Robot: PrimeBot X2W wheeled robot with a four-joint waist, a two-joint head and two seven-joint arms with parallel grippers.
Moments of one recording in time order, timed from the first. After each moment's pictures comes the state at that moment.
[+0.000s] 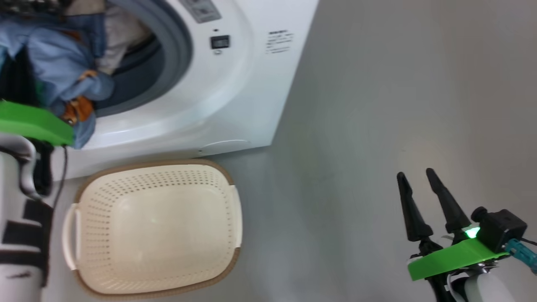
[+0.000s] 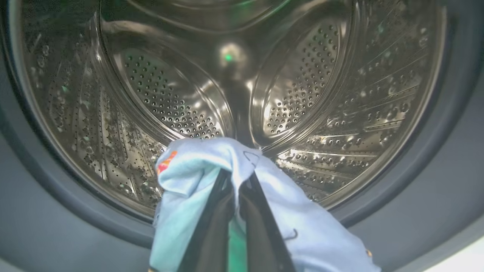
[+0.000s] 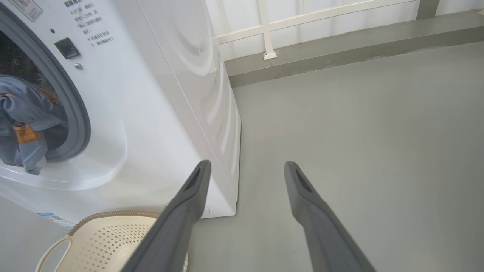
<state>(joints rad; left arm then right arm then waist) -0.82 0.26 -0.05 0.65 -0.36 -0.13 -0.26 -0.13 -0.12 0.06 0.12 0.39 0.13 -0.26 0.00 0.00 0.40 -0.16</state>
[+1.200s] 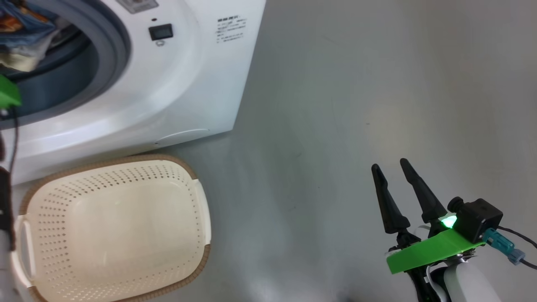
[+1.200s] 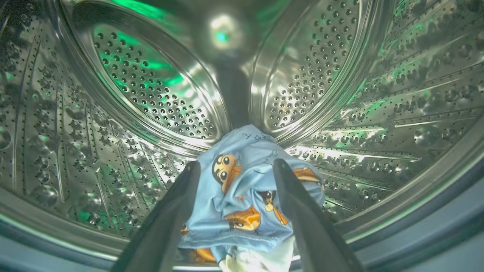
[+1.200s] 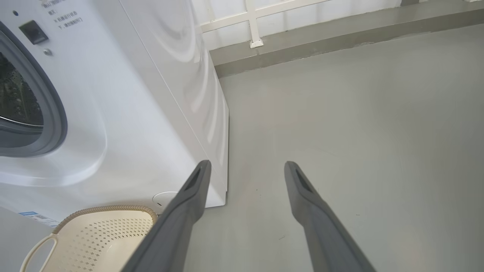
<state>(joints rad) -1.03 0.29 0.08 0.84 -0.20 -0.13 -0.26 -0.19 -0.09 0.13 0.14 0.39 0.13 -0.26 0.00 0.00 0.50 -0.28</state>
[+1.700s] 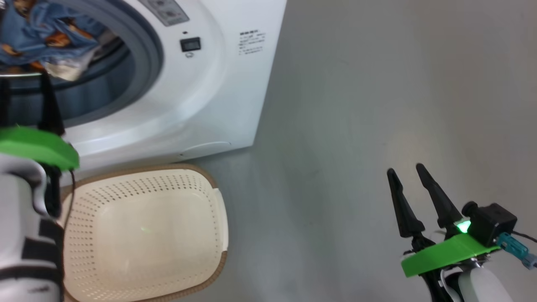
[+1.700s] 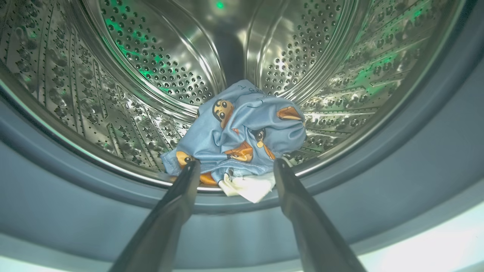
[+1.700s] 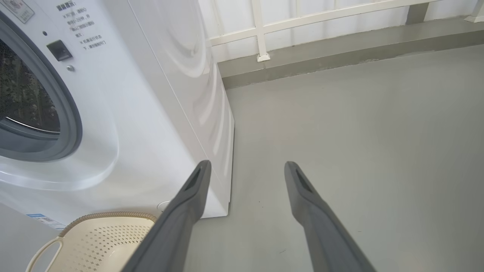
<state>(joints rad) -0.79 0.19 0.10 0.75 -0.20 -0.13 -0.26 -0.17 -0.12 0.10 0.14 0.39 0.13 -0.26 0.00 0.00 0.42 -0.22</state>
